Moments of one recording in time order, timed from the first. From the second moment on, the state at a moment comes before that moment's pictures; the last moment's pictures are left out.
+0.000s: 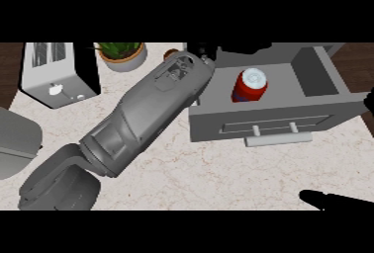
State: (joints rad) left arm -1.43 0.00 -0.60 -0.43 0.69 0.82 -0.12; right arm 0.05 -0.19 -0.12 -2.21 0.38 0.19 0.02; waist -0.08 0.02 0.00
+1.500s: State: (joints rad) left arm -1.33 0.25 -0.63 -0.80 0.58 0.82 0.17; right arm -0.29 -0.15 0.03 -1.36 1.10 -0.28 -0.08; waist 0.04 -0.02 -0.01
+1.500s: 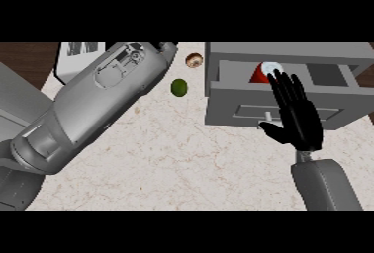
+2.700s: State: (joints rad) left arm -1.02 0.47 -0.61 -1.20 0.49 0.79 0.29; right arm -0.76 -0.13 -0.15 -0.57 1.19 -0.83 -0.13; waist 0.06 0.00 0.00
